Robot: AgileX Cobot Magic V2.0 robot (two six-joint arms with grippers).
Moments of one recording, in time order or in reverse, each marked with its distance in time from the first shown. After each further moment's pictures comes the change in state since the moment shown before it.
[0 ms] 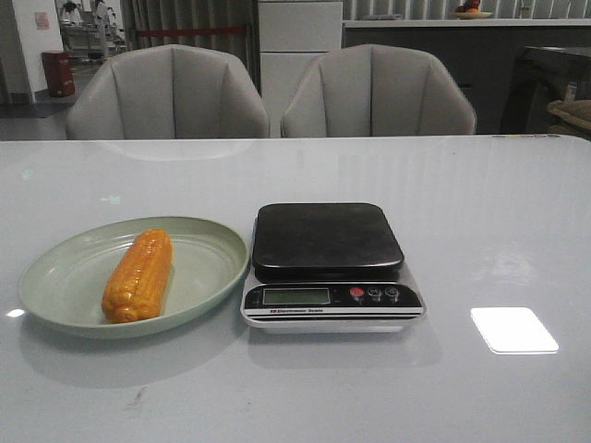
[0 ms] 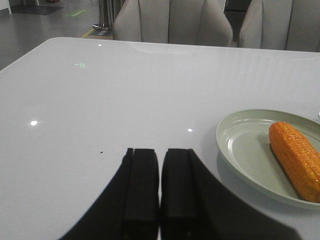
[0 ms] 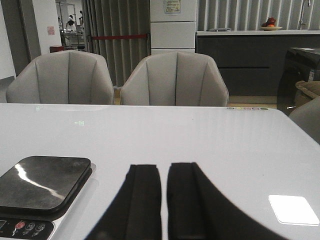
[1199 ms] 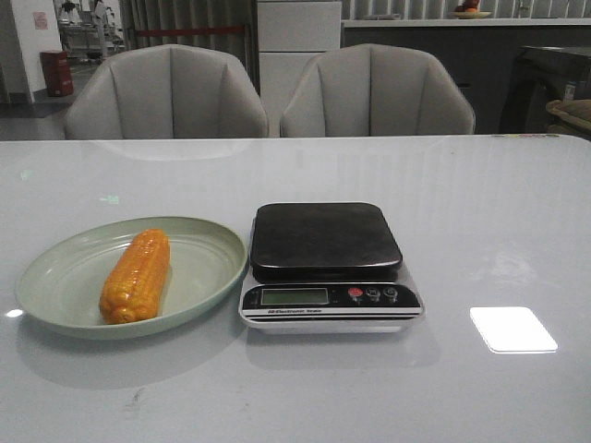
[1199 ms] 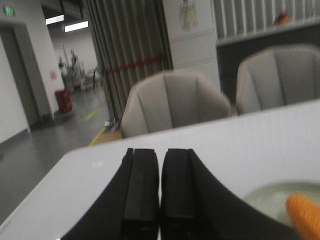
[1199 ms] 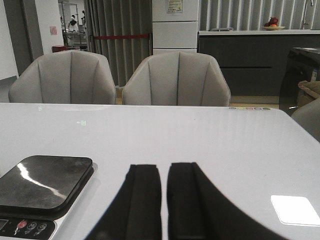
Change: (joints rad) left arm 0.000 0.000 -0.003 0.178 -0.375 0.028; right arm 0.009 0.000 0.000 0.000 0.000 0.000
